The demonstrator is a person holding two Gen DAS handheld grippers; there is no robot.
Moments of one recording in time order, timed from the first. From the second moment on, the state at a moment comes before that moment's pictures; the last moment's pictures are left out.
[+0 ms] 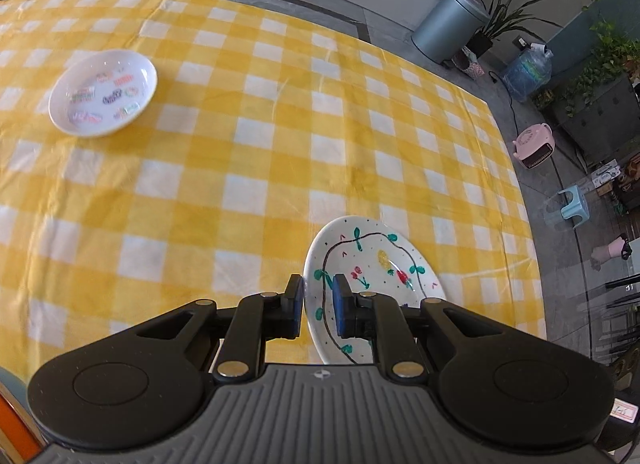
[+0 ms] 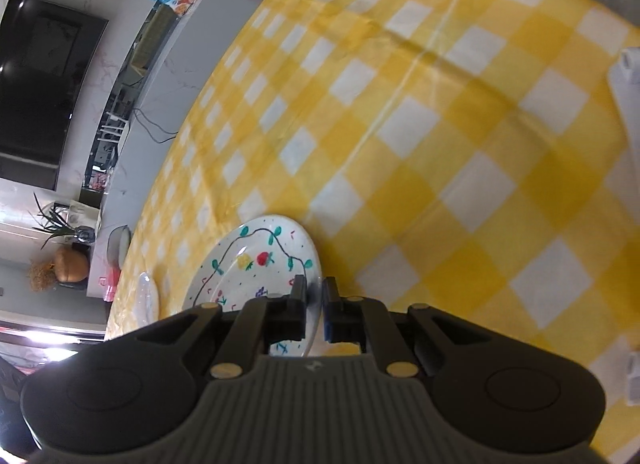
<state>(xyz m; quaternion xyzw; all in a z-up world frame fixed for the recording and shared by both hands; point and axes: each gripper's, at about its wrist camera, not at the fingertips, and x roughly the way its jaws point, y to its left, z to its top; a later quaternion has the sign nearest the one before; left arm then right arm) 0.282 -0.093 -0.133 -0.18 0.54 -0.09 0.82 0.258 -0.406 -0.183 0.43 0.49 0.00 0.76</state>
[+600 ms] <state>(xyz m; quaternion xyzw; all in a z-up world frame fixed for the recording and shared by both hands) 0.269 -0.091 -0.155 -0.22 0.53 -0.08 0.82 0.256 -0.405 -0.185 0.42 0.49 0.01 0.76</state>
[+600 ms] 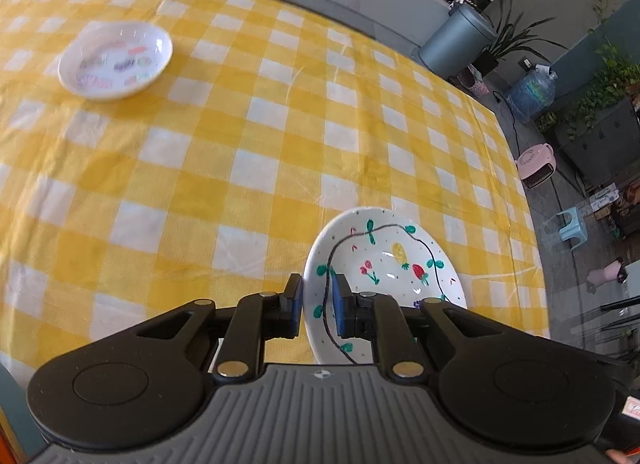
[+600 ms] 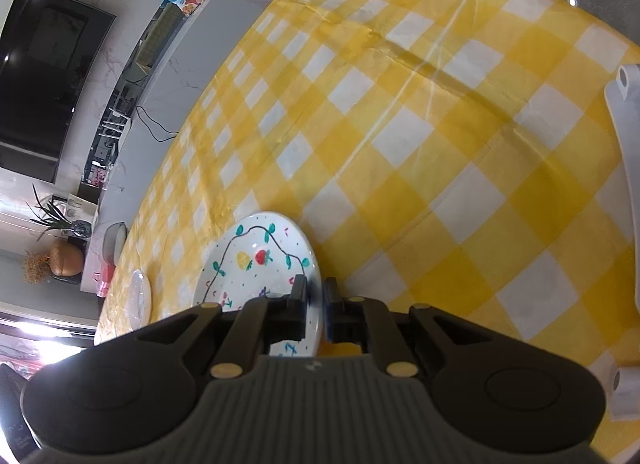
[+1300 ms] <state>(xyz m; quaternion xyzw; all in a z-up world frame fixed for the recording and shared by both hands) 0.263 -0.083 -0.153 -0.25 0.51 -0.08 0.82 0.253 -0.410 -0.193 0.48 0.49 0.01 0.73</state>
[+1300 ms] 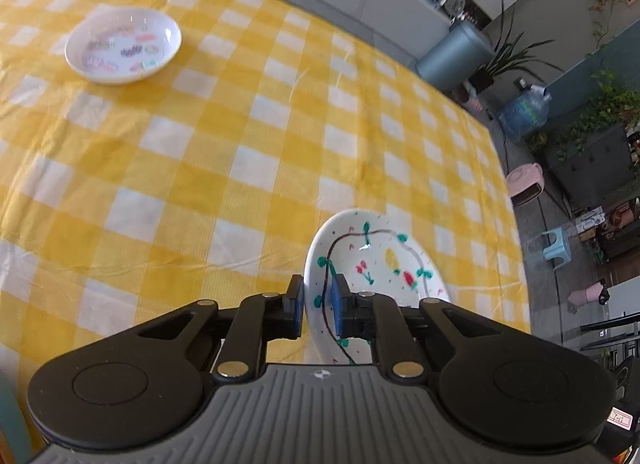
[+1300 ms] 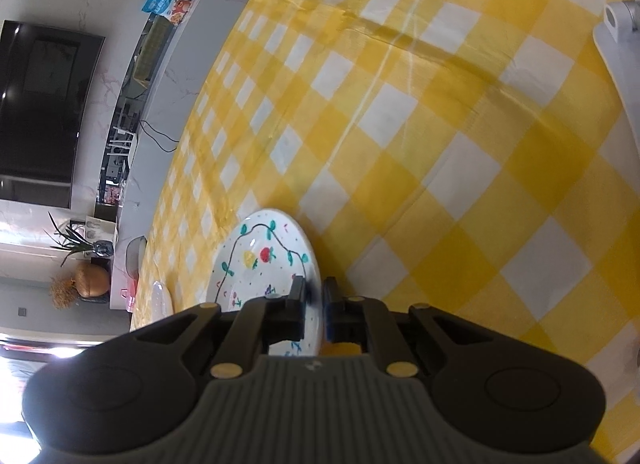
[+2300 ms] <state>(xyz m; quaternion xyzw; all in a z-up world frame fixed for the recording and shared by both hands) 0.136 -0.058 -0.118 -0.26 0.44 -0.10 0.85 0.147 -0.387 -0.146 0.43 0.46 0.06 0.77</state>
